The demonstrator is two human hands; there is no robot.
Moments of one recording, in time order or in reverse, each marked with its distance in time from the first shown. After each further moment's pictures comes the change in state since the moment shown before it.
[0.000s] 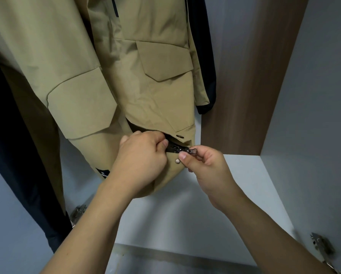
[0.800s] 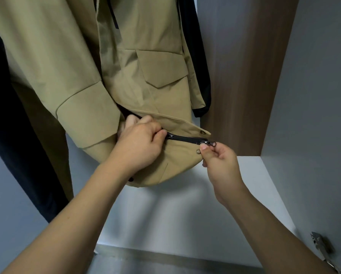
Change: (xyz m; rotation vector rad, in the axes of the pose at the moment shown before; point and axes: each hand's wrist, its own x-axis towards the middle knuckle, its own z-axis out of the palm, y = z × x) left_hand 0.035 -0.011 -0.005 0.084 0.015 0.146; right_hand 0.014 0.004 -0.022 -0.048 0.358 0.102
